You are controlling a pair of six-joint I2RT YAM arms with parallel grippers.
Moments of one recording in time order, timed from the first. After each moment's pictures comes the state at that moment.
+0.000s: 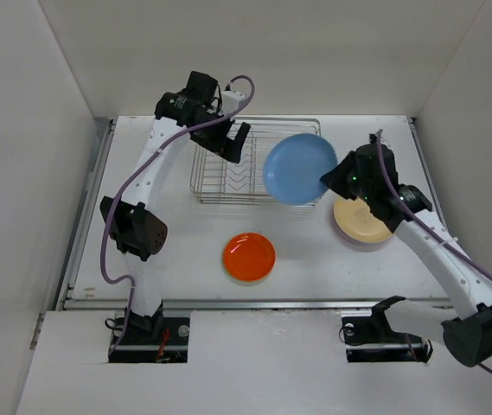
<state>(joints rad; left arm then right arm) -0.39 1.98 2.23 -1.25 0.31 0.22 0.43 1.19 1.14 -0.51 0.08 0.79</state>
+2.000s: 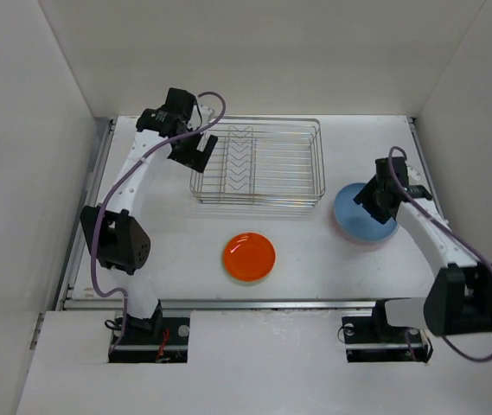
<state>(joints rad) -0.29 1.80 1.89 -1.11 -0.09 0.19 0.06 1.22 0.93 -0.65 0.24 0.80</state>
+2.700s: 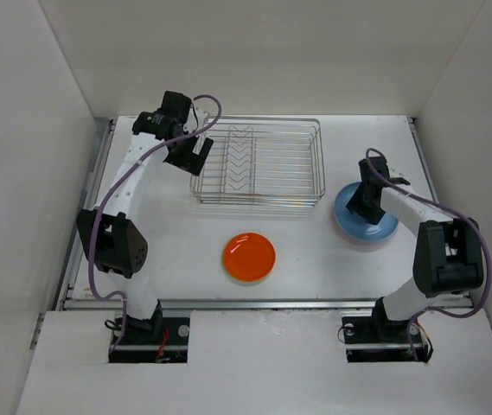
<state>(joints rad) -0.27 1.76 1.82 -1.11 -0.11 0.19 0.09 1.56 0.99 -0.58 0.28 0.70</state>
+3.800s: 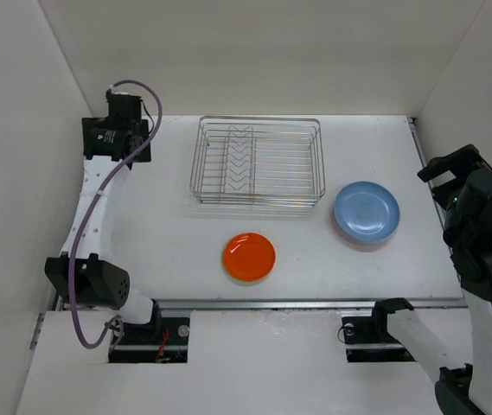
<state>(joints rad) -0.11 1.50 1.69 -0.99 -0.58 -0.01 0.13 0.79 1.42 -0.89 0.61 0.64</state>
